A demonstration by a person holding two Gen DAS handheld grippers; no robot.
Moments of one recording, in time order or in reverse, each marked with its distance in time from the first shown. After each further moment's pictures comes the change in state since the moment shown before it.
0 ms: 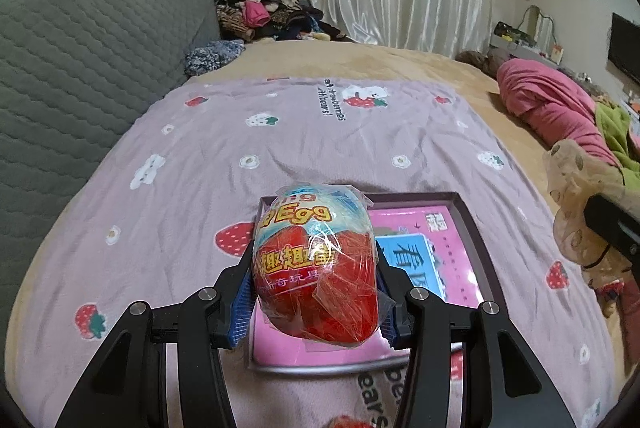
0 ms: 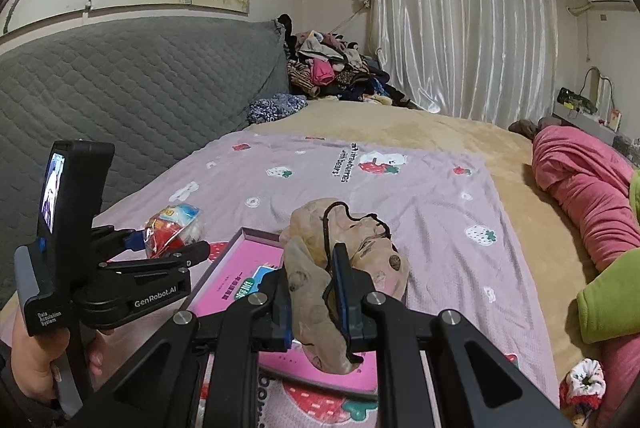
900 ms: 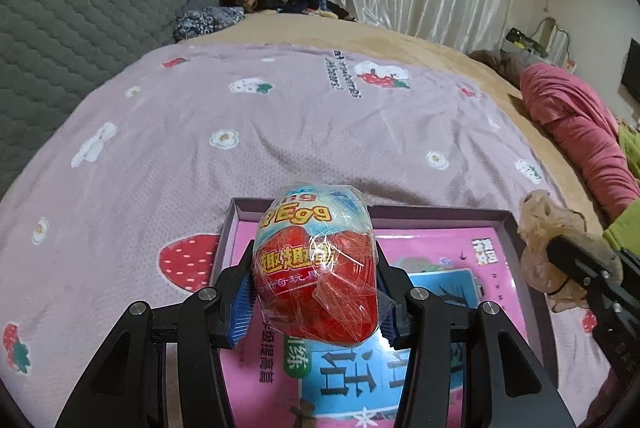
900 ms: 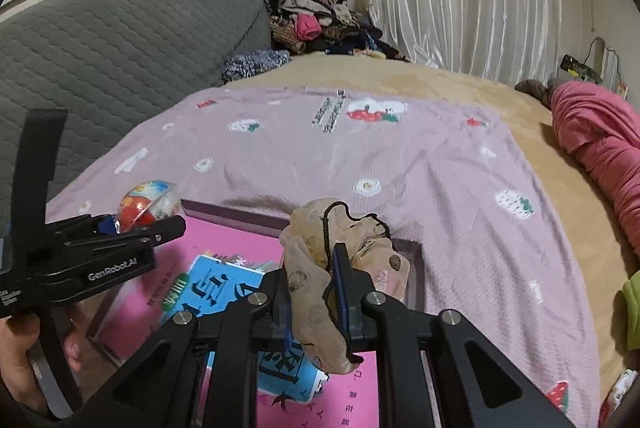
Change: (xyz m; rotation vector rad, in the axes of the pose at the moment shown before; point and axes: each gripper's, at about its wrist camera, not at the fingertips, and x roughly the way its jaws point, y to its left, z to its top) left arm 0.148 0.015 0.006 -0.101 0.056 -0.032; right arm 0.153 -0.036 -0.027 0.030 0.139 -0.020
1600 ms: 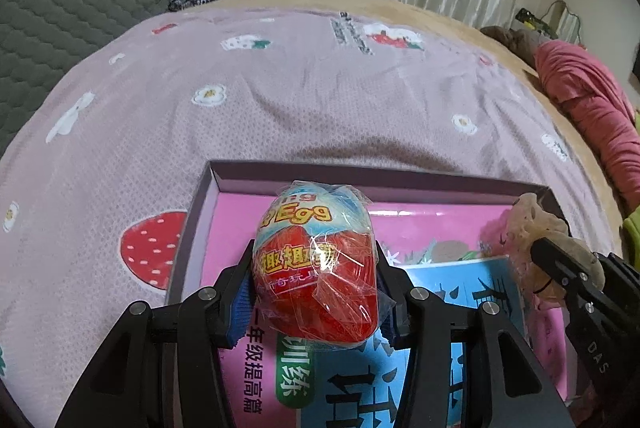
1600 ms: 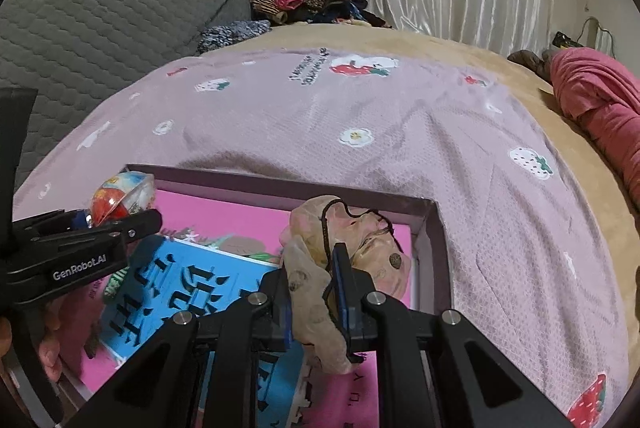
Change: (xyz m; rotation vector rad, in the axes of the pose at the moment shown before) left arm 0.060 -0.001 -0.014 0.003 0.101 0.017; right arm 0.068 -0.013 -0.027 0.042 0.091 -0.057
